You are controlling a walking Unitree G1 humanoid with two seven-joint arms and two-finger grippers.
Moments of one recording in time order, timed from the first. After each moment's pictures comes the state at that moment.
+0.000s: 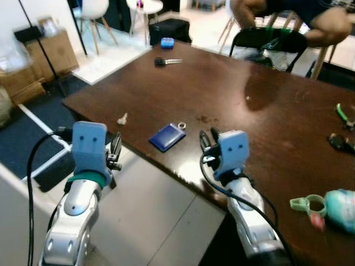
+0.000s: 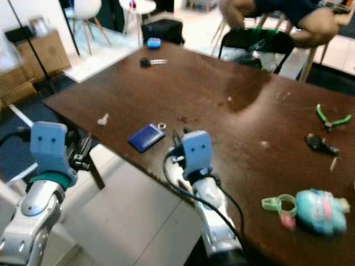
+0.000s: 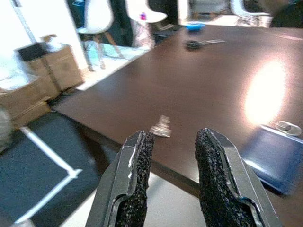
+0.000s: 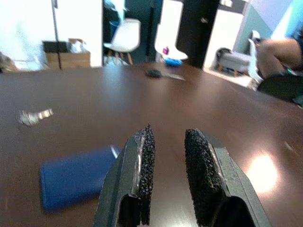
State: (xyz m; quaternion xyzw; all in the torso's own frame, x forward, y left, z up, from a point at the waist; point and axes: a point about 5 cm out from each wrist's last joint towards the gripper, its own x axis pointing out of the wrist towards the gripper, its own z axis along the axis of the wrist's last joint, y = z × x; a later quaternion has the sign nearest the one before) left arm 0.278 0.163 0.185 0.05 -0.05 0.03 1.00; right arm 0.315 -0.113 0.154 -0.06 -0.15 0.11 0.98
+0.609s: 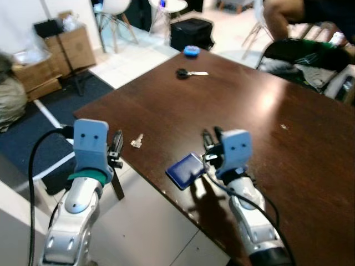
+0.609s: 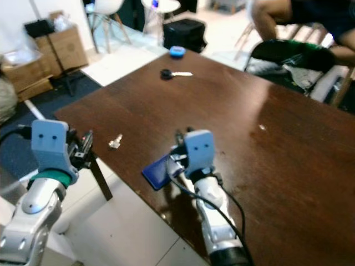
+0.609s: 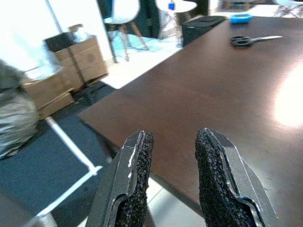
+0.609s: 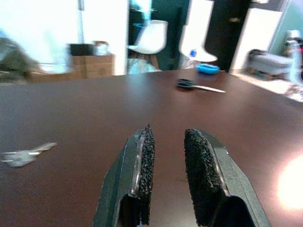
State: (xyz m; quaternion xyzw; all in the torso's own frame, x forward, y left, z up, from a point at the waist) left arm 0.278 0.168 0.186 0.05 -0.05 0.03 1.00; right arm 0.315 -0.106 0.156 -0.06 -0.15 0.12 0.98
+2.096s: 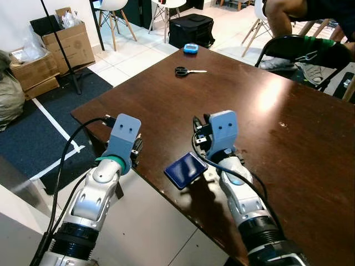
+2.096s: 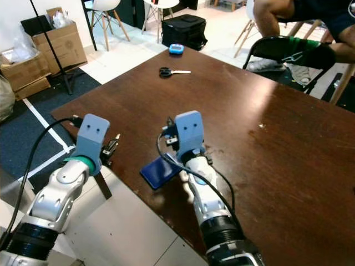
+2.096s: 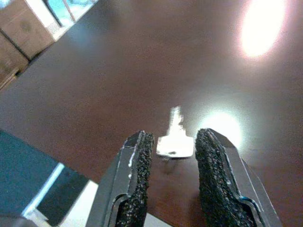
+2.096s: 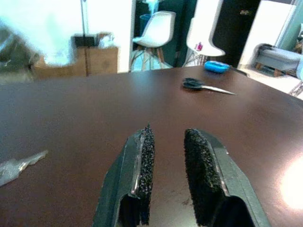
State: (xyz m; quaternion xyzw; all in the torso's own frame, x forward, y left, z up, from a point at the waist) left arm 0.347 0.158 0.156 0.13 0.06 -0.04 0.99; right arm 0.351 -0.094 0.173 -0.08 -0.14 0.15 0.98
